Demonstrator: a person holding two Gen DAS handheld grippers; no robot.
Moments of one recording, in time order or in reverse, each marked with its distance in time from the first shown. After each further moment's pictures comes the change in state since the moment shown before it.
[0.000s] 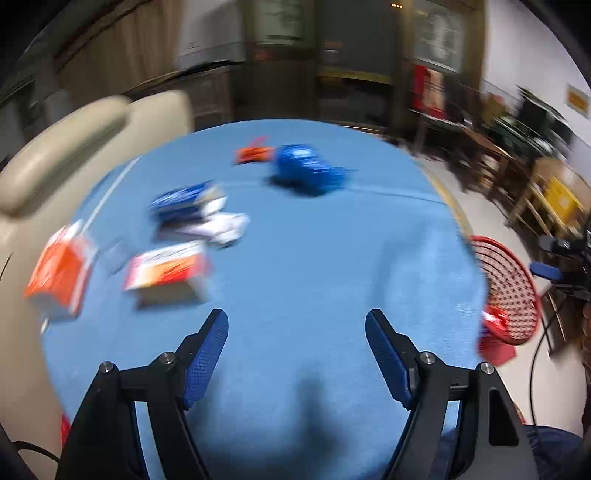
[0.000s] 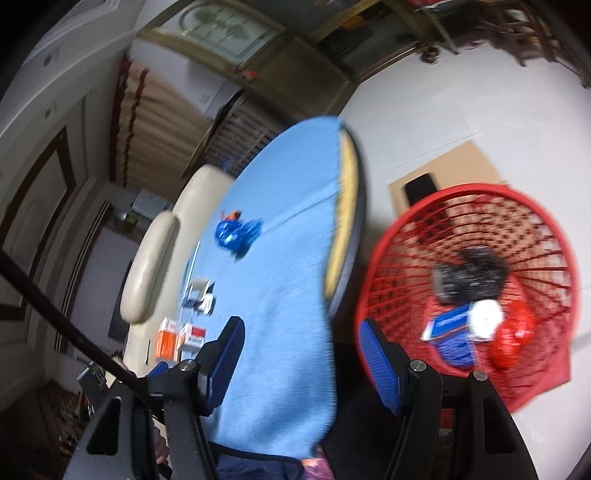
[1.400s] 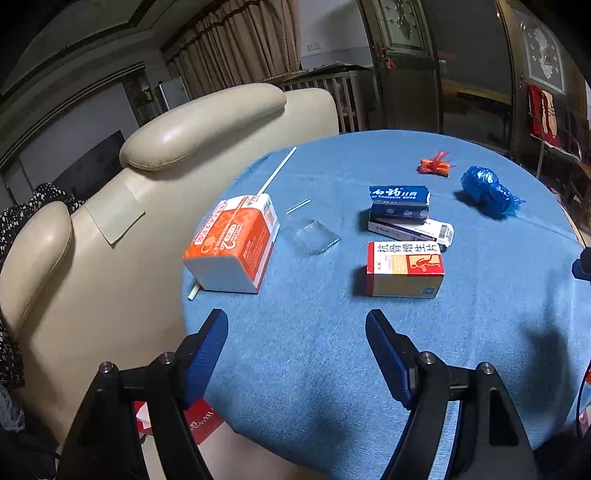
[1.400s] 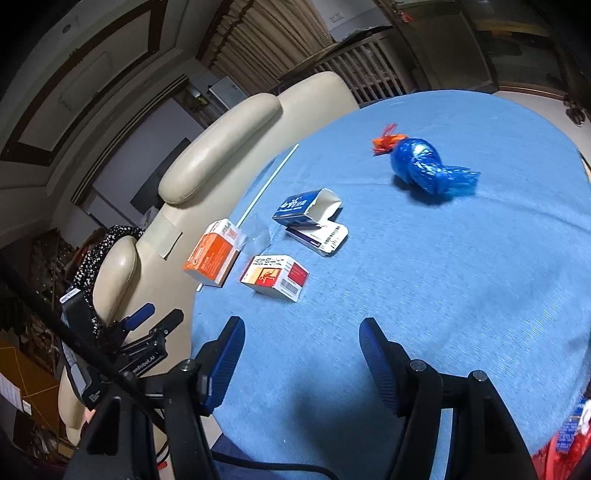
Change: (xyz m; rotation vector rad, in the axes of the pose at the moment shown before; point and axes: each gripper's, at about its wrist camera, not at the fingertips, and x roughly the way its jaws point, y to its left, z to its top) left arm -0.030 0.121 -0.019 -0.151 -0.031 0.441; right arm 0.164 0.213 -0.052 -0.480 0.249 0.111
